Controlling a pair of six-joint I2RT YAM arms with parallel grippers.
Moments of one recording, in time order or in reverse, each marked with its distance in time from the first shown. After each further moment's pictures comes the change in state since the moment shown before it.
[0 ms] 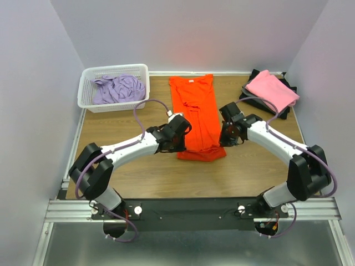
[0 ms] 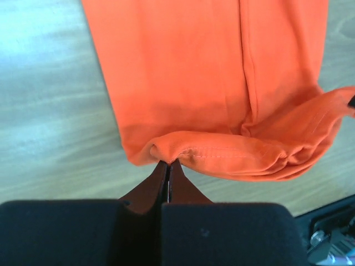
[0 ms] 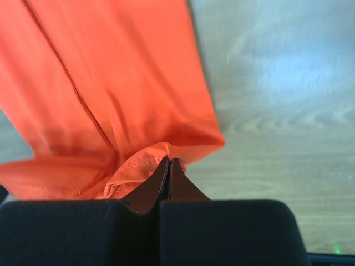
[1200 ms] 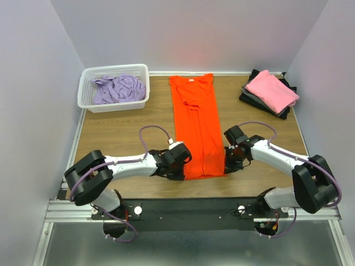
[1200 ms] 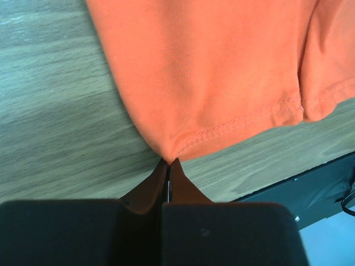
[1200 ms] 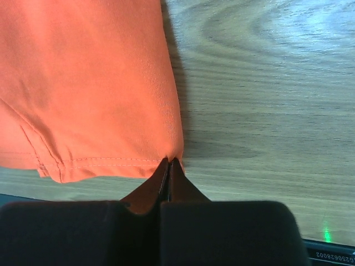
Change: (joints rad) left arm -0.187 -0.048 -0.286 0.105 0.100 -0.183; right arm 0.010 -0.098 -0.331 0.066 -0.182 -0.084
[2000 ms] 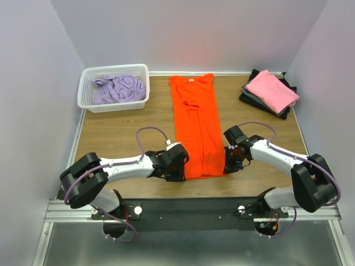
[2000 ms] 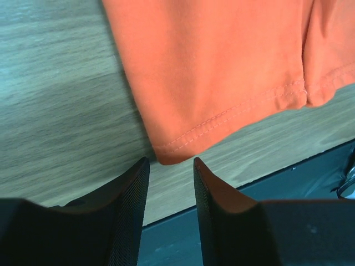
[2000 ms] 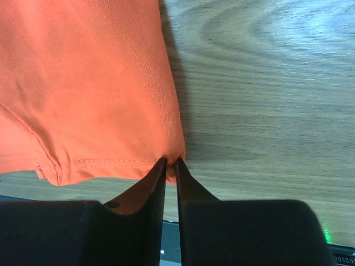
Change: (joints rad) left arm 0.003 -0.054 -0.040 0.001 0.024 -0.014; right arm 0.000 0.010 0.000 0.004 0.001 -0.002
